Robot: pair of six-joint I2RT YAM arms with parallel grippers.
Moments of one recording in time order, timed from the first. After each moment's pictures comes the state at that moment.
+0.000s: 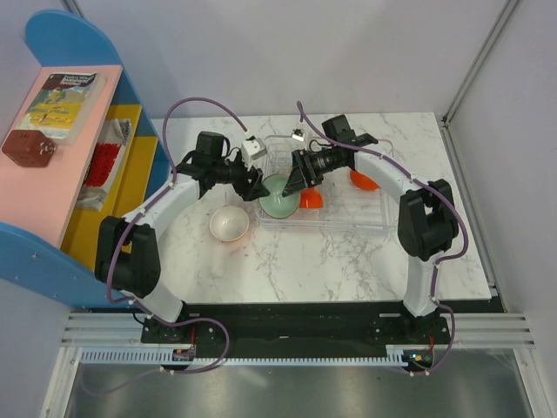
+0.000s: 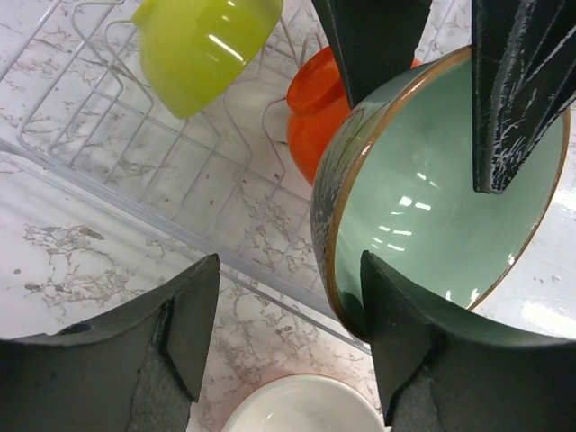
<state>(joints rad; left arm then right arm) -0.30 1.61 1.20 -0.30 0.74 0.47 0.42 1.98 1.65 -0.64 -0.99 0.07</state>
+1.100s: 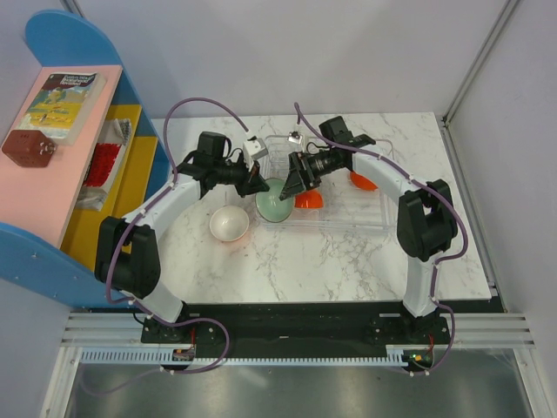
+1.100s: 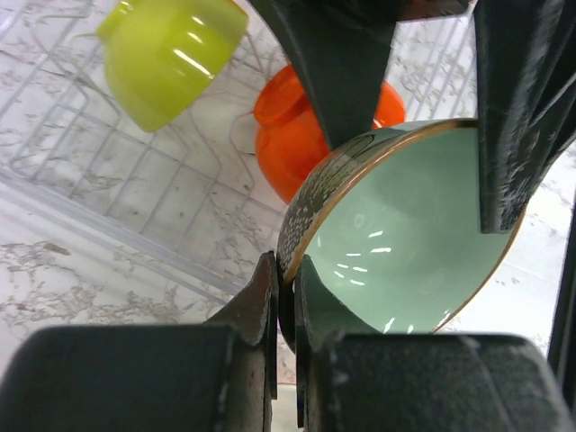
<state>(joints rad) -0.32 1.61 1.20 -0.31 0.79 0.42 0.43 1.98 1.65 -0.66 -1.00 0.07</state>
